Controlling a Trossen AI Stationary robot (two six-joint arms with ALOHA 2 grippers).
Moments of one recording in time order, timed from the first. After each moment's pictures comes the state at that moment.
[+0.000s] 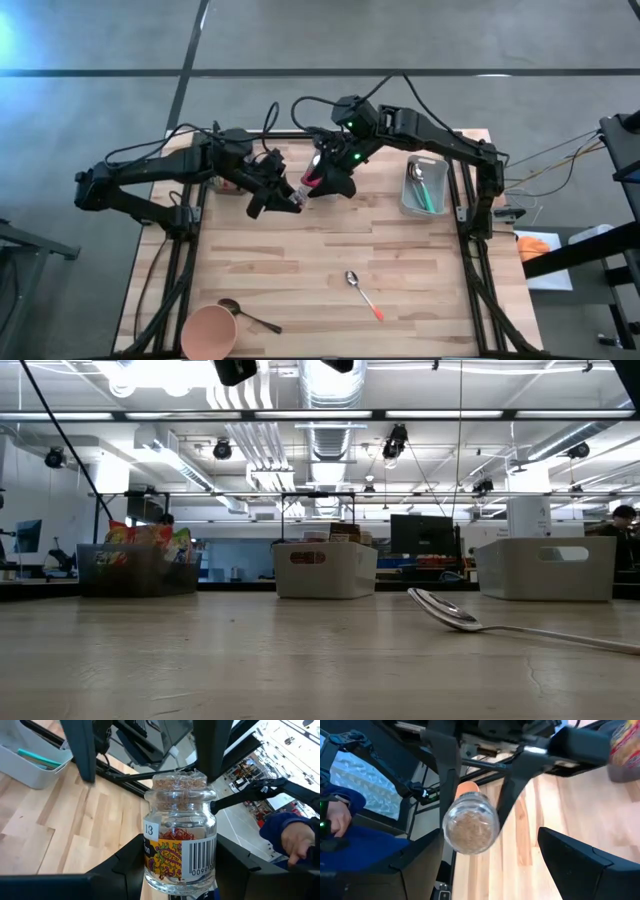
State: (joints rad) left arm 0.17 1.22 1.17 -0.31 0.56 -0.55; right arm -0.19 1.87 2.17 -0.92 -0.60 0.35
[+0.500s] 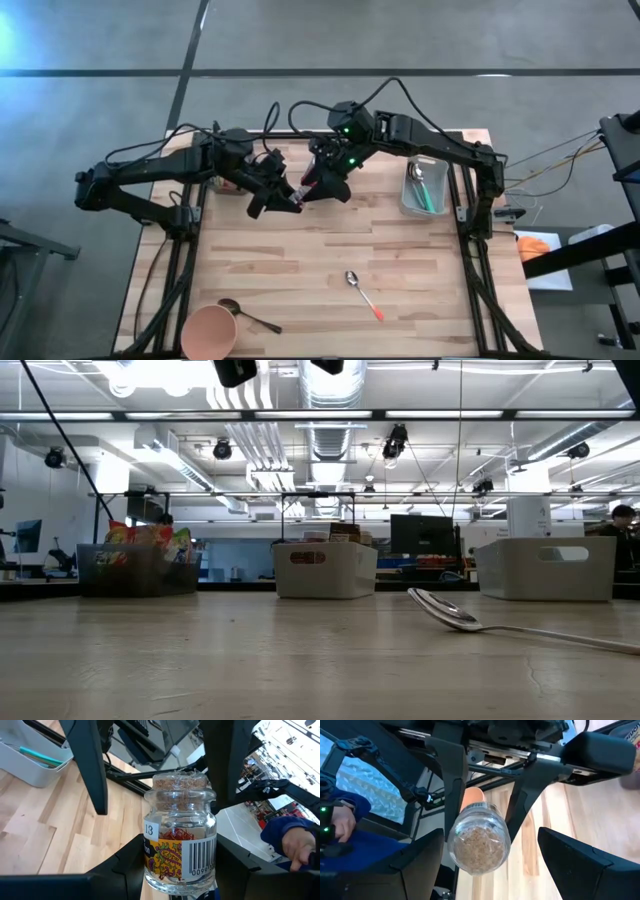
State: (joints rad) left arm 0.17 1.22 1.17 -0.31 0.56 -0.55; right arm -0.17 1.87 2.11 -0.81 -0.60 0.39
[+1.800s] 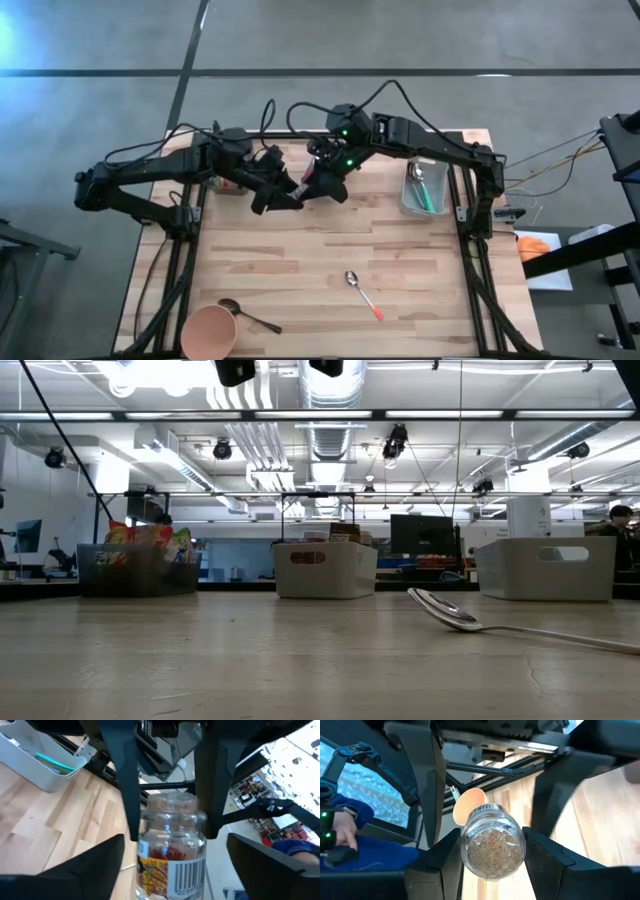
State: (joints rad) left arm 0.17 1.21 1.17 -0.28 0.49 -0.63; right arm -0.16 1.87 2.09 -0.77 -0.60 0.45
